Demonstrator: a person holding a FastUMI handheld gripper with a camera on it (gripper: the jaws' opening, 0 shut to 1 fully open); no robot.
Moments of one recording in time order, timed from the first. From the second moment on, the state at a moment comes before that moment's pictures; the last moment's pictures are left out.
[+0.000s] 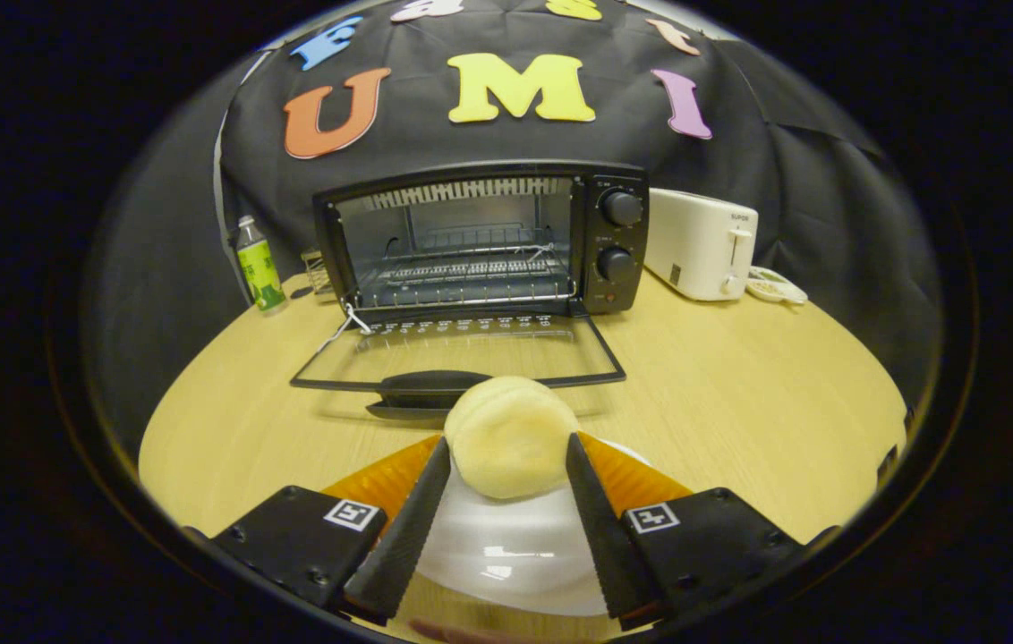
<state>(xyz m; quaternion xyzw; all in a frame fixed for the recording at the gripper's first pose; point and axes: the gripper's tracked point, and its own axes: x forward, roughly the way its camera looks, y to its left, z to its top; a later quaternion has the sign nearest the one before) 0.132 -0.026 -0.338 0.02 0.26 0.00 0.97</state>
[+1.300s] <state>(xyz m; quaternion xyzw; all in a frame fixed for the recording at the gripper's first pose) 0.349 0.051 -0.253 0.26 0.22 0.10 0.94</state>
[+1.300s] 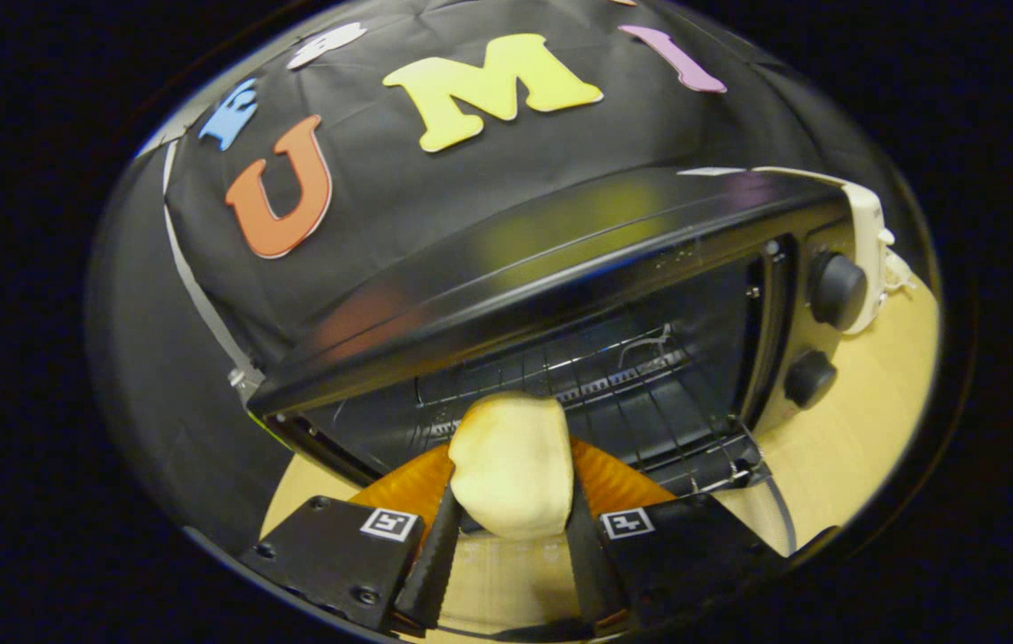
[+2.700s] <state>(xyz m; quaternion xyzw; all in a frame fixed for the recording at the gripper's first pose) 0.164 0.033 -0.322 -0.04 0.38 0.01 0.93</state>
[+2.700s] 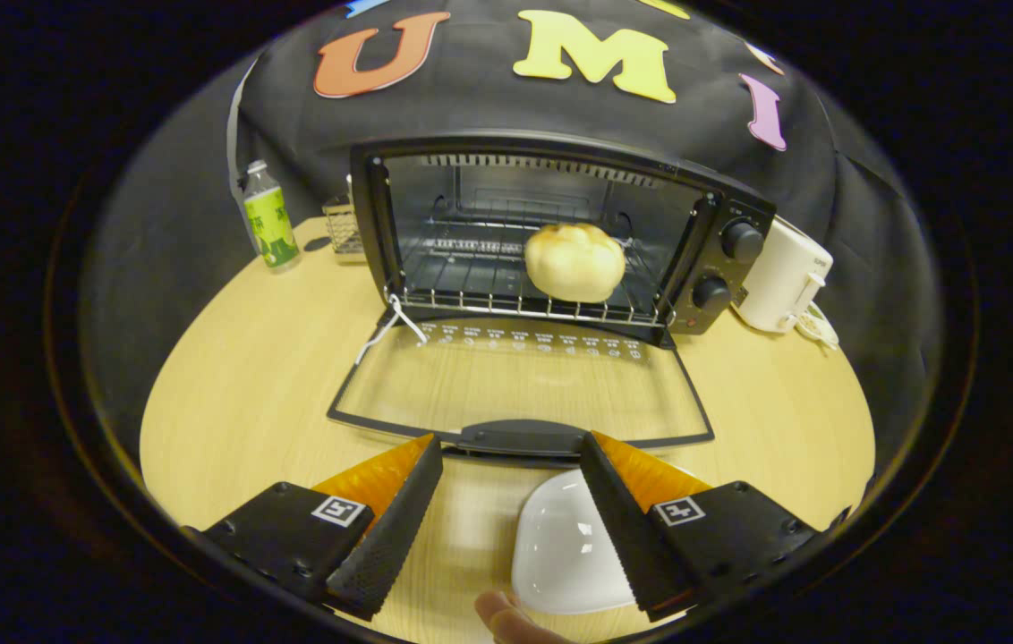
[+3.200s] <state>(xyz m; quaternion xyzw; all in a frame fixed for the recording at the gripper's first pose) 0.194 0.029 -0.268 -0.02 0.34 0.00 0.94</state>
